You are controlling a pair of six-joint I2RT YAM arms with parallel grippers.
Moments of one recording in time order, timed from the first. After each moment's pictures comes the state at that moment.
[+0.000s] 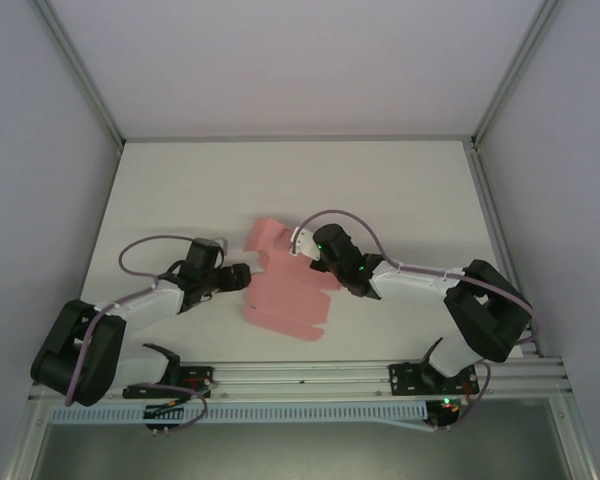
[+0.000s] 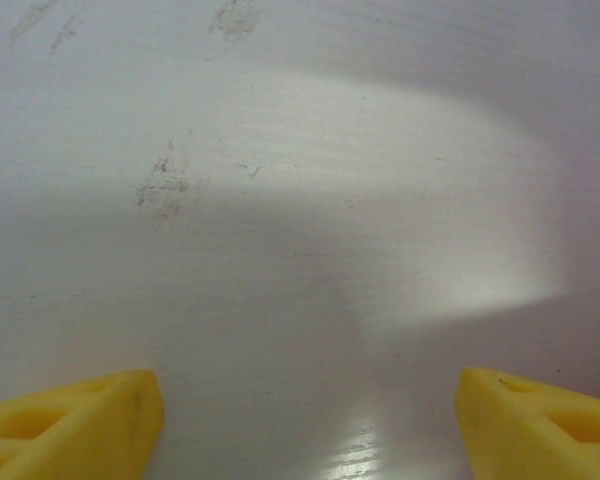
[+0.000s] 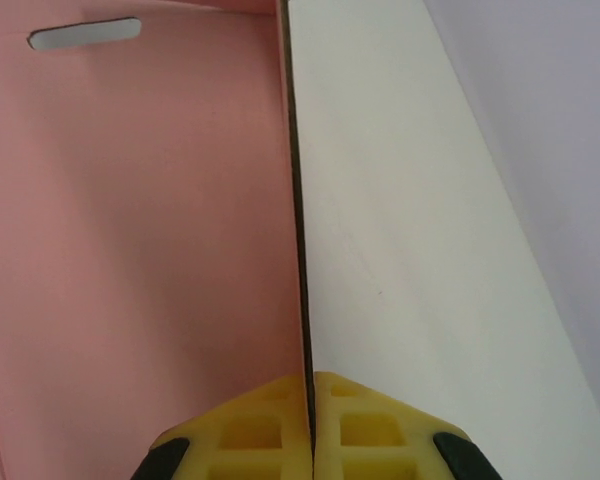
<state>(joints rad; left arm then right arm) -0.45 1.28 0.43 -0.07 0.05 -0.49 0.87 1.53 0.76 0.14 0.38 -0.64</state>
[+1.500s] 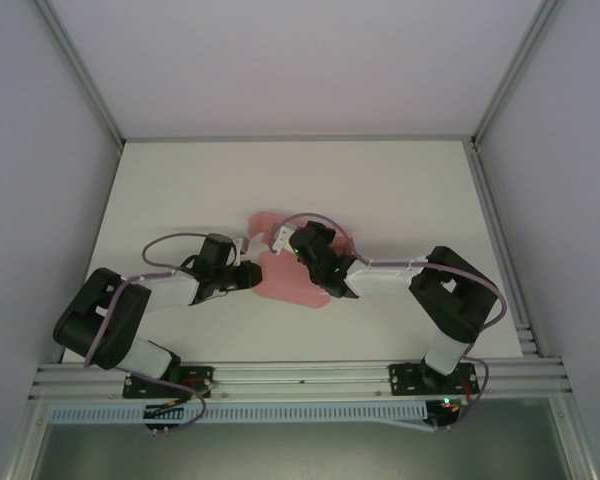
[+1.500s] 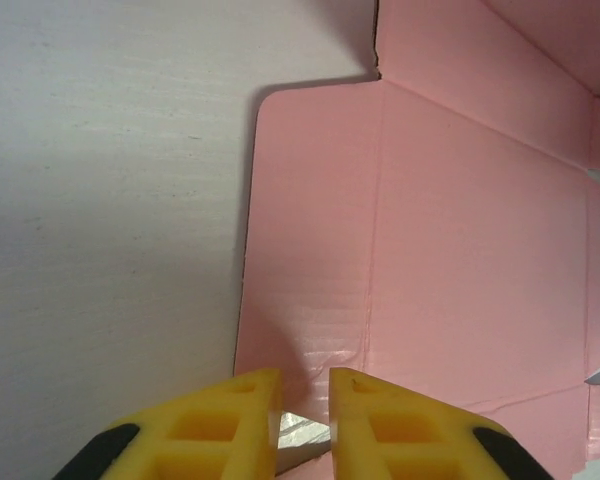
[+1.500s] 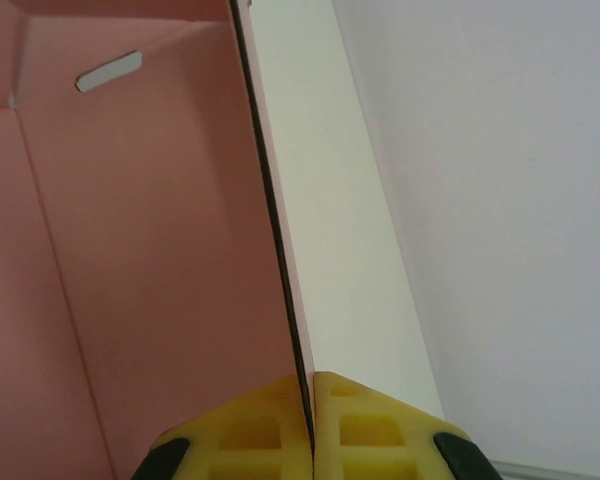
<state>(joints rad) -0.51 1.48 0.47 0.14 0.32 -0.57 0.96 1.71 0.85 0.31 0.70 -0.81</state>
